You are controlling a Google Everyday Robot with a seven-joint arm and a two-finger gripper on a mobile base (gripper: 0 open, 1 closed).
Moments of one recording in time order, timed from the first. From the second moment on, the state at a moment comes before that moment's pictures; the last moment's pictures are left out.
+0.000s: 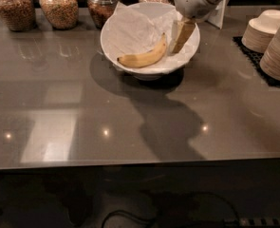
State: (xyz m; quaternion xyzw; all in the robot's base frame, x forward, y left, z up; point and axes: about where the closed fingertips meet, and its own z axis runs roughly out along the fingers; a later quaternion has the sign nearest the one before) arm 0.674 -0.067 0.987 -0.77 0.50 -0.05 0.40
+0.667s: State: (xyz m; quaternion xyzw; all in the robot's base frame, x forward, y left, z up) arm 0.725 -0.069 0.949 -0.80 0.47 -0.08 0.37
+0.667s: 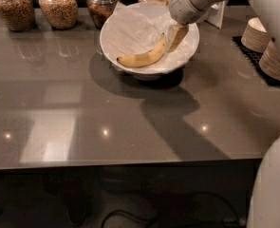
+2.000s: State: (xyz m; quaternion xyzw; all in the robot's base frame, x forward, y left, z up) arm 0.744 -0.059 0.860 -0.80 0.49 -0.01 0.33
